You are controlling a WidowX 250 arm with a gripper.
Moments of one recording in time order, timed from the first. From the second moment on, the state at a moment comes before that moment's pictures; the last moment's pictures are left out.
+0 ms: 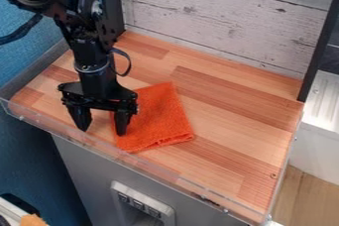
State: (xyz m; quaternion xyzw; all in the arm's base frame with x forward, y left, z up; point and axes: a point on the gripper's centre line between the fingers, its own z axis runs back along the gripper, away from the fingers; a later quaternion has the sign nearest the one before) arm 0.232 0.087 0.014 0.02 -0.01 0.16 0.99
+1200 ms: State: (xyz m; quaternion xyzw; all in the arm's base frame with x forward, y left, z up) arm 0.238 0.077 0.020 -0.01 0.00 0.15 0.99
